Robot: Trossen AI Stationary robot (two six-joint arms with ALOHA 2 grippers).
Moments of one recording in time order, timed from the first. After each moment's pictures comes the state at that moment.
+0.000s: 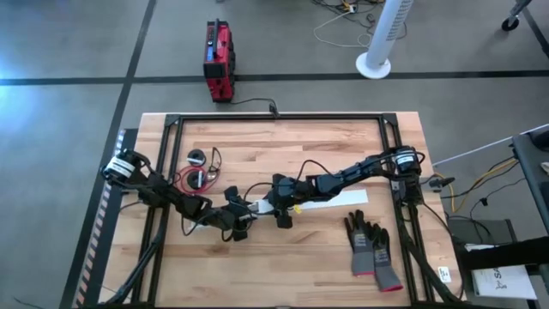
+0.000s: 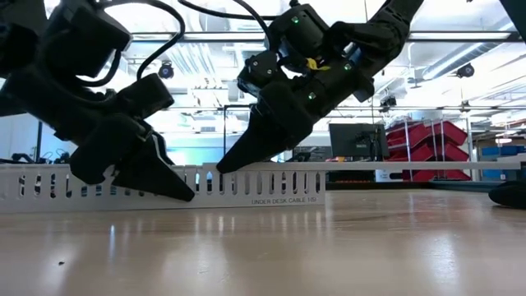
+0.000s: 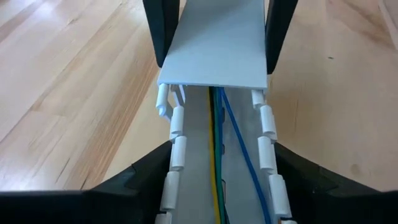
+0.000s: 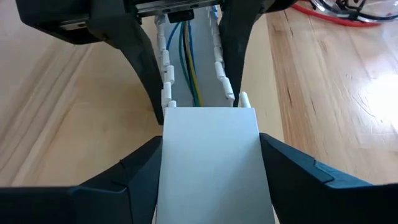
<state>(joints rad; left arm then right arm) -0.38 1.73 0.46 0.53 -0.55 -0.35 0.04 2.08 1.09 0.27 -0.05 -0.04</state>
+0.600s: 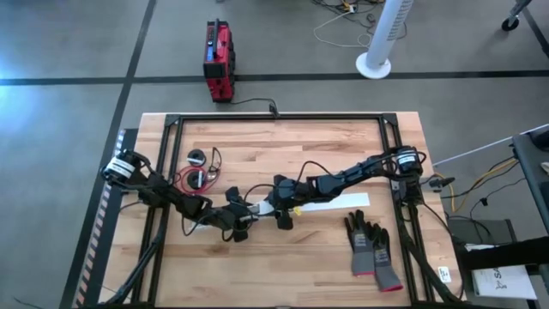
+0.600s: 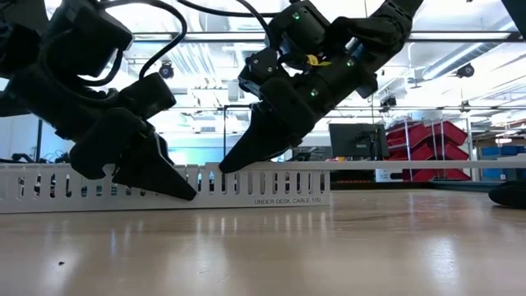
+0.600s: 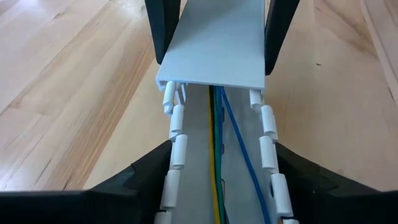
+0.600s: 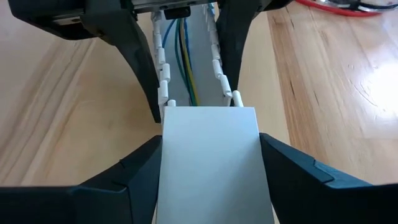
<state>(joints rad) -0.40 1.73 0.46 0.53 -0.49 -0.39 0.04 2.07 1.09 0.23 -0.02 -0.01</state>
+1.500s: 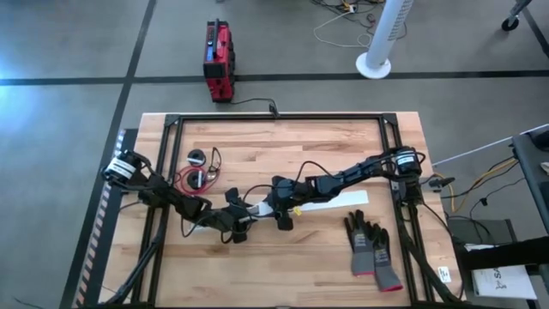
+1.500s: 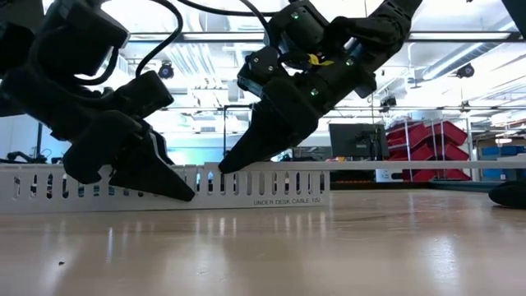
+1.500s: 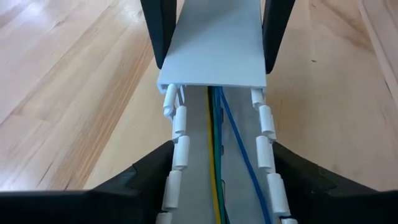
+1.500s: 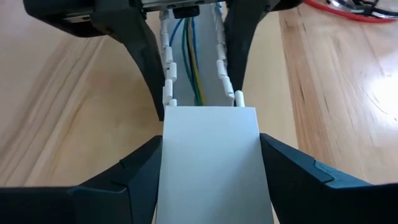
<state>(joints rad) -0.41 1.73 0.46 0.56 -0.53 -0.34 0.05 2.07 1.10 0.24 -0.06 -0.04</state>
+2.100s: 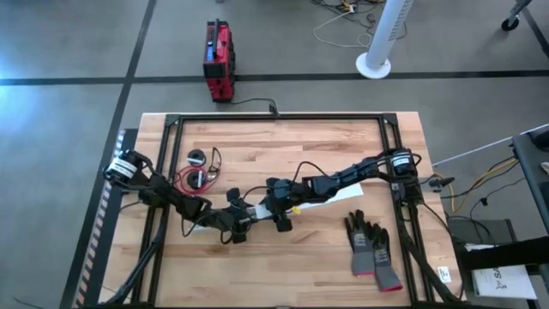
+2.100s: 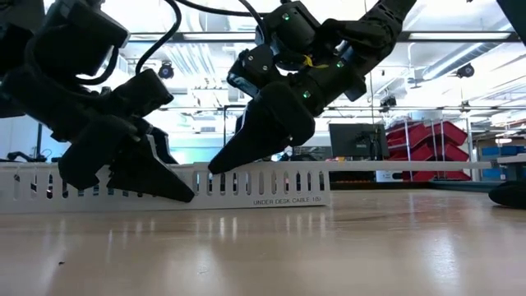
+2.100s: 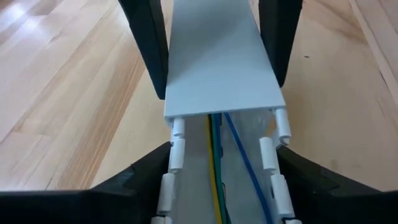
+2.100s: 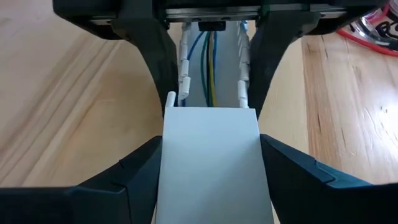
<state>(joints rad) -0.37 1.70 0.45 0.61 -0.54 -0.24 0.06 2.11 1.16 0.26 -0.13 -0.16</state>
